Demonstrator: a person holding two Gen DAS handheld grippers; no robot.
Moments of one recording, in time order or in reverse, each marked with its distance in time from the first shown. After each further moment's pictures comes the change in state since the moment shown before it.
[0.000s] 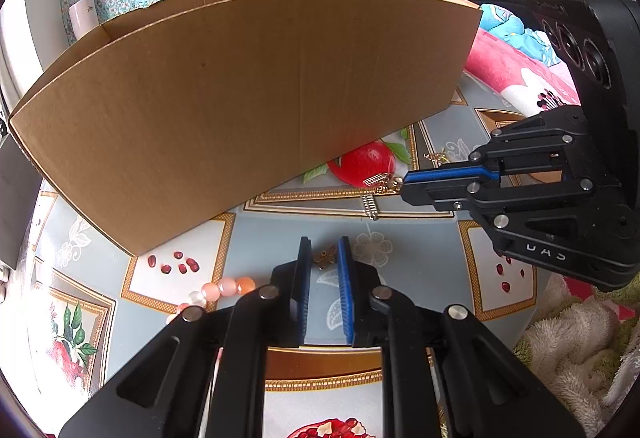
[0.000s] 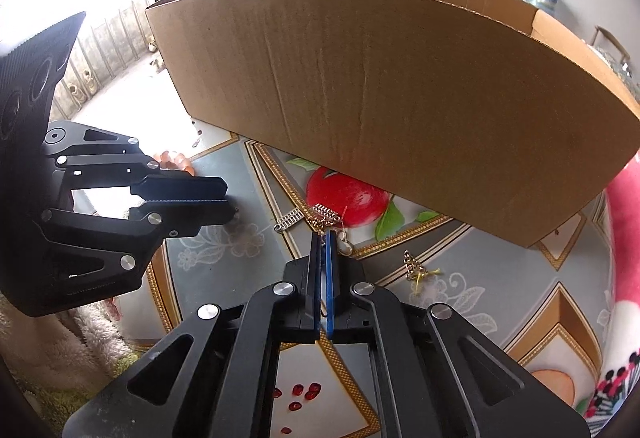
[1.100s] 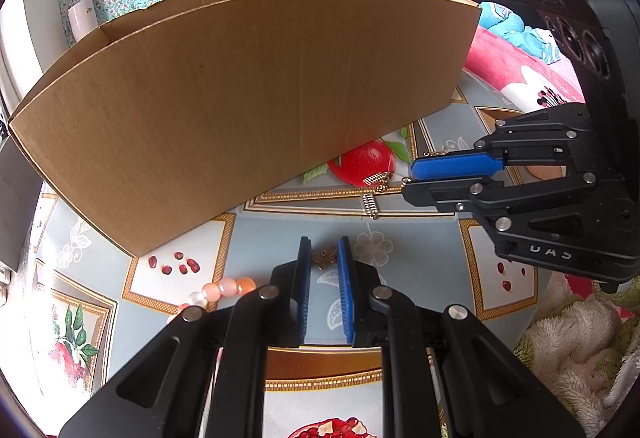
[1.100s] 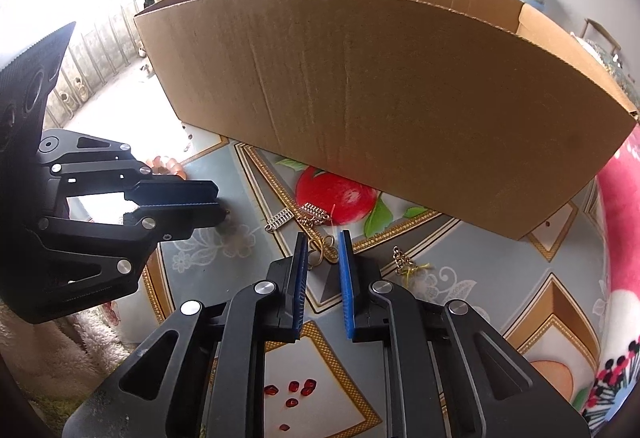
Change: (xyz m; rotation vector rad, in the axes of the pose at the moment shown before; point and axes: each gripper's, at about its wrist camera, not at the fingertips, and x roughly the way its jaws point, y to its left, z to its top) left arm 0.001 -0.001 0.000 0.005 0.000 0.002; right arm -0.005 -0.010 -0.003 0.031 -0.004 -0.022
